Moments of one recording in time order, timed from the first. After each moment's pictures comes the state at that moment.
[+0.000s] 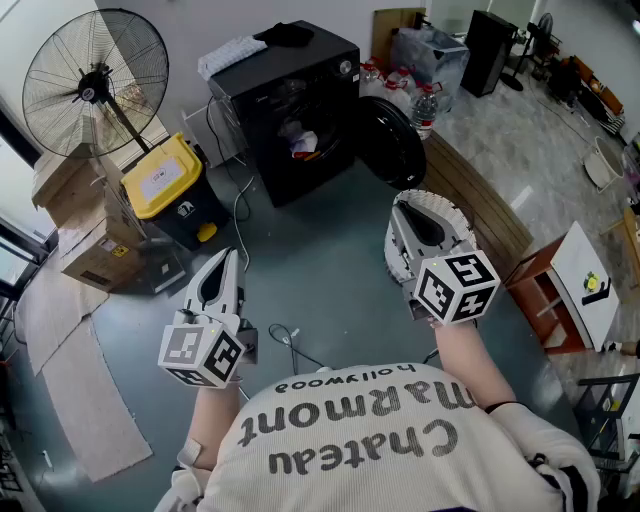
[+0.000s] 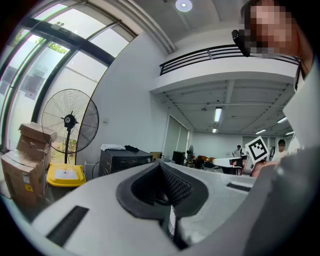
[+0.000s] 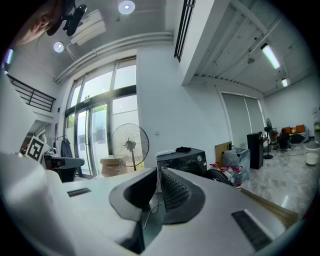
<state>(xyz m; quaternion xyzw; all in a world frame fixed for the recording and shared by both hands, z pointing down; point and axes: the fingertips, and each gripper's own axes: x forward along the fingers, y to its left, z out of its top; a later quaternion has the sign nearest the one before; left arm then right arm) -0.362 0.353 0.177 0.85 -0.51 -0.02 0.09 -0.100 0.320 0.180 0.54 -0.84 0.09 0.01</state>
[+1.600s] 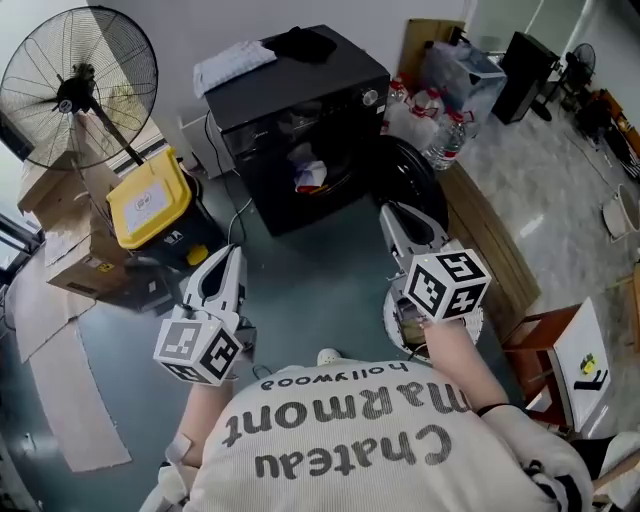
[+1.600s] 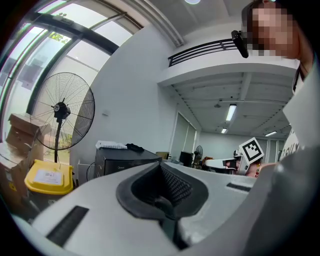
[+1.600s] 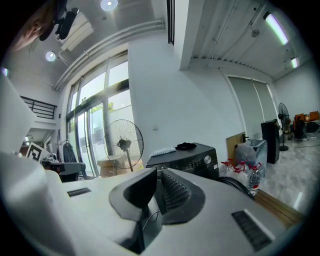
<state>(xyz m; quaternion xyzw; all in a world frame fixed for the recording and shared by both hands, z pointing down) -0.318 0.082 0.204 0.83 -0.54 -0.02 0.12 -0.084 0.017 0.211 0.49 -0.86 0.14 0.02</state>
